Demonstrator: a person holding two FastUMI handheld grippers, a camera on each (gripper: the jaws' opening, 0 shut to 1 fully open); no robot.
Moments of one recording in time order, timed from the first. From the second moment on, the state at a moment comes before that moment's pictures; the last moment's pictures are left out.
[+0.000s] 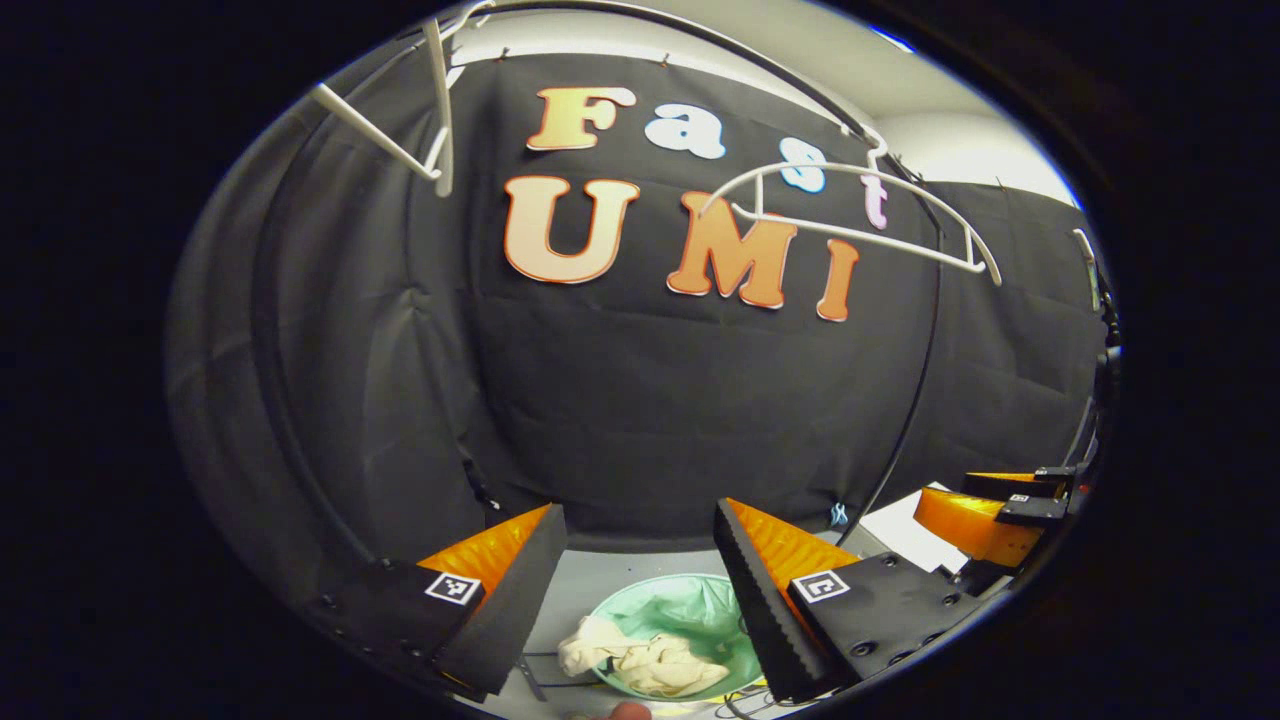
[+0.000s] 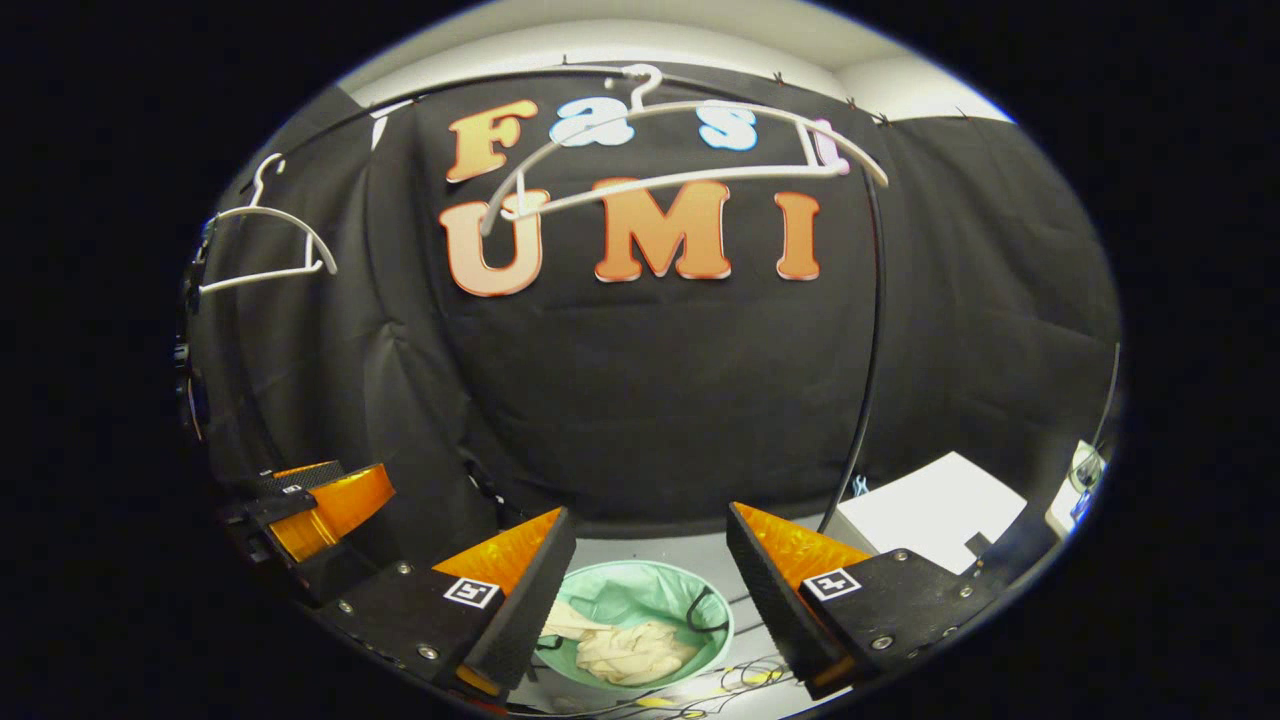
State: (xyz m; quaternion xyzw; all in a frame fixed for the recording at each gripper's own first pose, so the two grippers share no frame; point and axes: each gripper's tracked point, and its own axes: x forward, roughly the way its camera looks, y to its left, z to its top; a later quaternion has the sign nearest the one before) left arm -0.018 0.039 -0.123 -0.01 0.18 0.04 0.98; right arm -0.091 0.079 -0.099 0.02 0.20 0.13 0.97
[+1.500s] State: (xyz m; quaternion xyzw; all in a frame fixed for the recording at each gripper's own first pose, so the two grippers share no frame) left arm 0.010 -0.061 0.061 -0.03 -0.03 -0.03 1.00; right arm -0.139 -0.056 0.090 0.06 -0.01 0.04 1.00
